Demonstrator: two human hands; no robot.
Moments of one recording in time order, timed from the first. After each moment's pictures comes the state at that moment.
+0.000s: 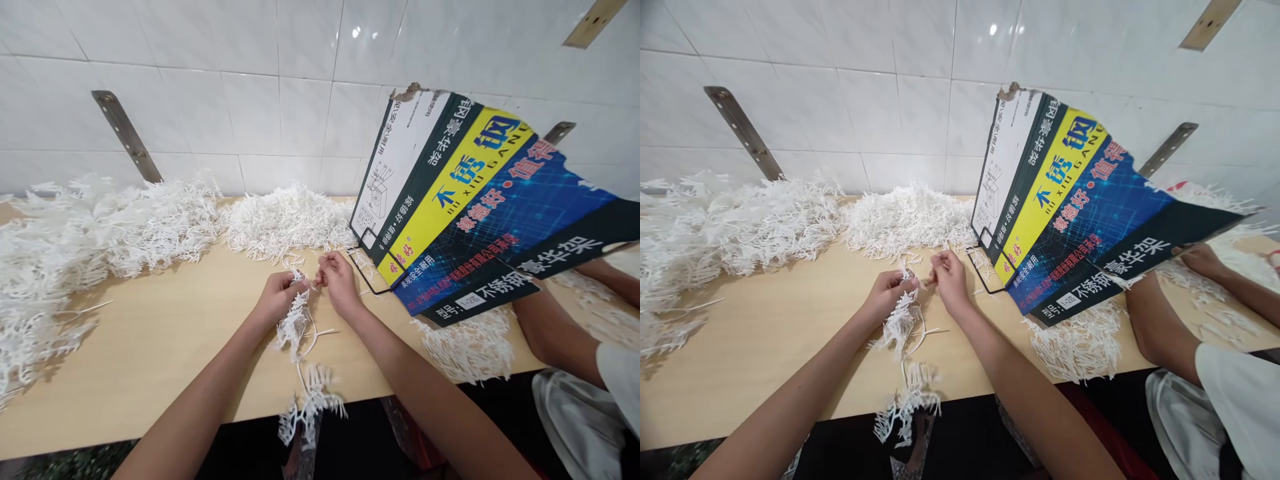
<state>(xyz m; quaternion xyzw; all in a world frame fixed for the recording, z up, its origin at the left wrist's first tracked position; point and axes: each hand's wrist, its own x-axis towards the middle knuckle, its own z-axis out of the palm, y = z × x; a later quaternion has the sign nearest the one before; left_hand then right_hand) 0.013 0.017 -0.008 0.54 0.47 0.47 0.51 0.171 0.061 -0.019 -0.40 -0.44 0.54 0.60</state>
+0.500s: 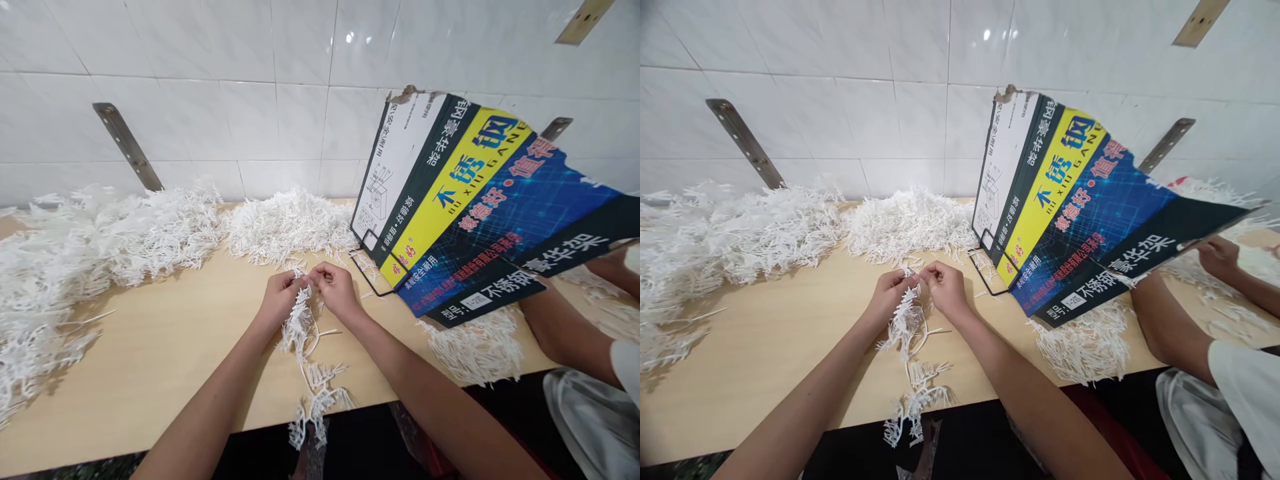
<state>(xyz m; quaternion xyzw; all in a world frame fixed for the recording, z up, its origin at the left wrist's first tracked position) 0.014 0.023 -0.009 0.52 0.51 0.49 0.47 0.169 0.058 -0.025 -0.46 -0.57 0.43 0.54</state>
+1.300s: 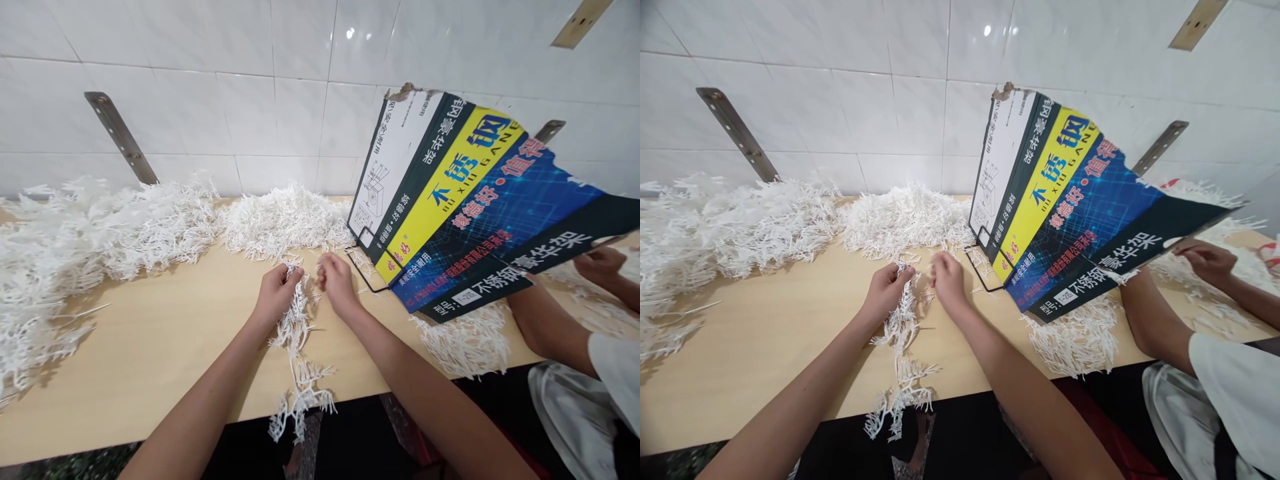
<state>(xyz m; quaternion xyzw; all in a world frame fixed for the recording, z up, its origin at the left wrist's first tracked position) 0.016 0.027 -0.017 0.56 0.56 0.51 0.35 0.171 0.060 -0.021 -0.45 -0.47 0.50 0.58</state>
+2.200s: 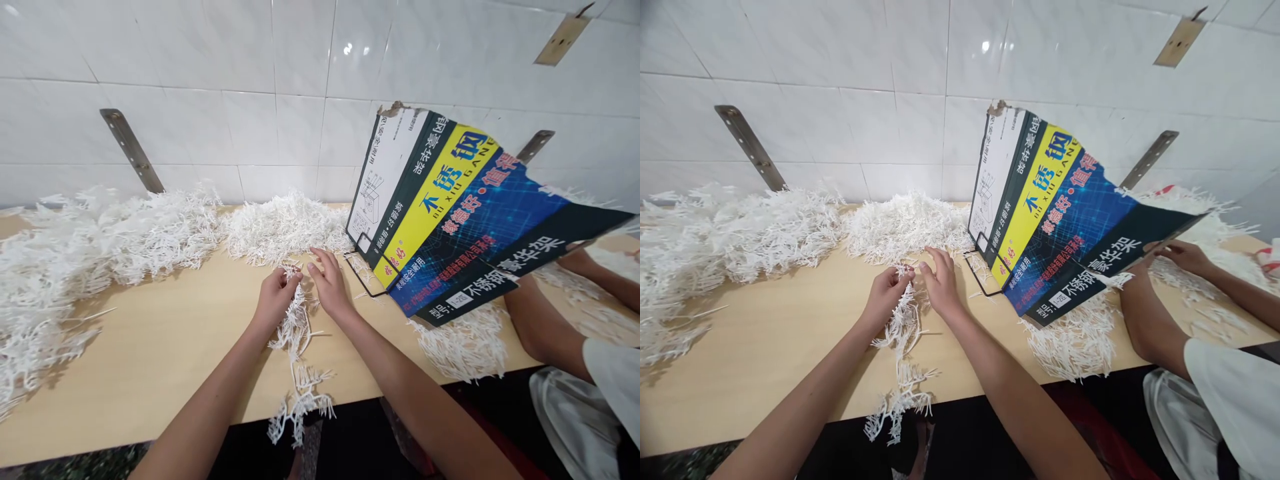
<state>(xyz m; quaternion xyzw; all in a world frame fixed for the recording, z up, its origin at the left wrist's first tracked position) 0.017 0.022 -0.011 0.54 0.54 0.53 0.37 0.170 0.048 -0.010 -0.45 -0.66 0.29 0.53</state>
